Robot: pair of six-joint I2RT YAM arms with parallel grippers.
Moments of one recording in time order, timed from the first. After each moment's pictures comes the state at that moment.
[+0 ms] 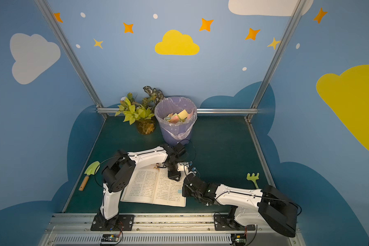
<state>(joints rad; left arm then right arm) -0.81 2.04 1.44 -0.90 0.30 0.62 1.14 1.23 0.48 -0.12 0.11 0.90</state>
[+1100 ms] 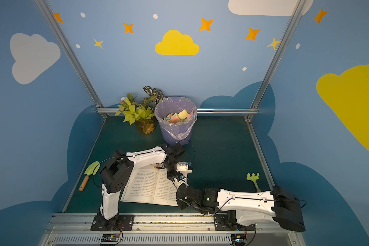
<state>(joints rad) -0.79 1.99 1.41 -0.92 0.37 0.62 1.40 1.11 0.61 -0.37 0.22 0.75</state>
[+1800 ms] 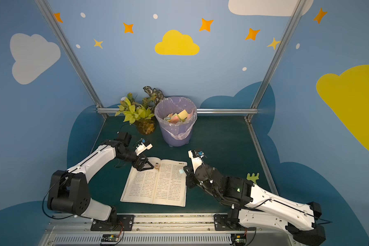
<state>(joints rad) -0.11 1.51 1.02 -0.87 0.79 0.54 1.23 0.90 1.02 -0.65 0.39 0.61</state>
